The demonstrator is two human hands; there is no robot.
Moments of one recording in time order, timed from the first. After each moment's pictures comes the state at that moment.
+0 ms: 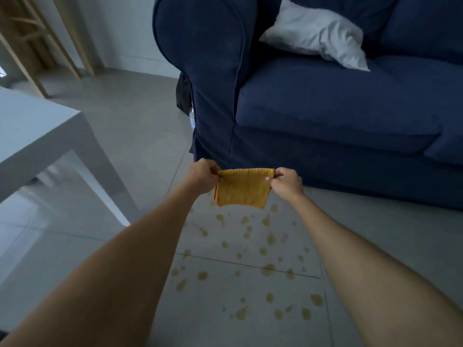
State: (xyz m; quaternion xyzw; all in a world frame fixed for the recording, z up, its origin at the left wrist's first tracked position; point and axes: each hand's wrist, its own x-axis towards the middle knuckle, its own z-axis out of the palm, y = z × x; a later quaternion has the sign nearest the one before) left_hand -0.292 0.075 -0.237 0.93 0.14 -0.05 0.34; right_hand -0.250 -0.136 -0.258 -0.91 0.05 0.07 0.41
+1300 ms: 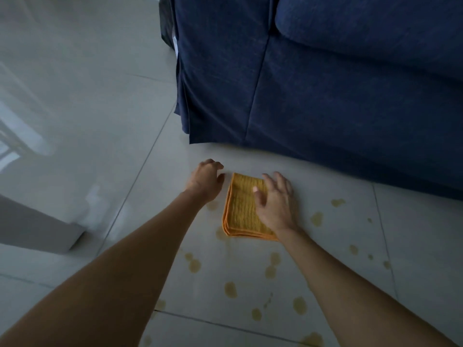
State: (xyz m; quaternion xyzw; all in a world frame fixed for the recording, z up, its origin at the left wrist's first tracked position) left_hand -0.132 0.106 -0.528 0.96 0.10 -0.04 0.26; right_hand -0.135 -0.079 -0.541 -0.98 -0.10 0.05 0.17
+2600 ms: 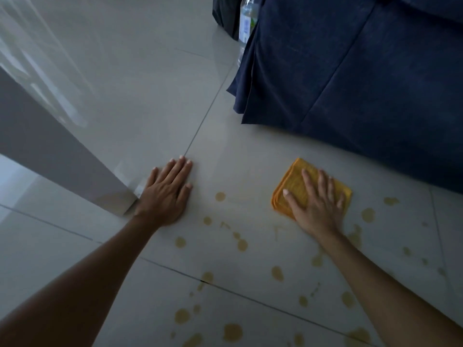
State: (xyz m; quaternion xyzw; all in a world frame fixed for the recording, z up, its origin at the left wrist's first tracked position) left_hand -0.271 0.258 -0.593 0.99 0.10 0.00 0.11; right_hand -0.159 -0.071 -0.579 -0.99 -0.06 0.09 0.06
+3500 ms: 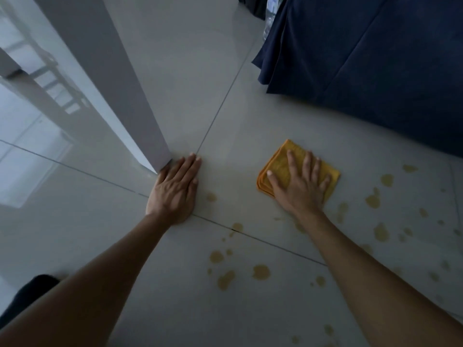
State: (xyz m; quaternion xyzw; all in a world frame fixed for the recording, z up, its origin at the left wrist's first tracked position) left_hand -0.369 0.255 -0.592 0.99 0.11 0.02 0.12; right_hand -0.237 -0.002 -0.580 -0.99 -0.09 0.09 0.07
